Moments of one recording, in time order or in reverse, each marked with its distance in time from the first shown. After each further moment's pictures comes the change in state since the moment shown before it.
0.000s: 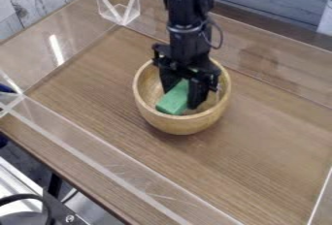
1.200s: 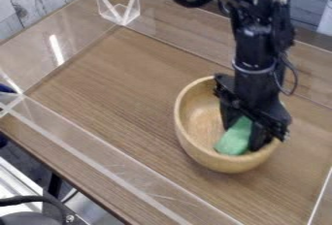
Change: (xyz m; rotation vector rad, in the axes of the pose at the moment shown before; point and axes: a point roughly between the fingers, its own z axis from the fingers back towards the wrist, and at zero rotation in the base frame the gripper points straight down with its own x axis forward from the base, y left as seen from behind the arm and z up) arm -0.011 -0.104 -0.020 -0.029 -0.006 -0.236
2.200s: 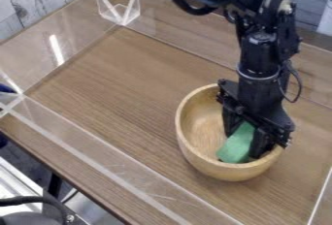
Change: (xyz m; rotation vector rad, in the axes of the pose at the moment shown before) arm -0.002 0.001 -0.010 -0.007 0.012 0.007
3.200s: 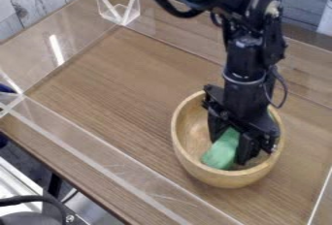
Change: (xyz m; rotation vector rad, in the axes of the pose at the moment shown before) arm -0.015 0.016 0.016 0.015 0.018 0.056
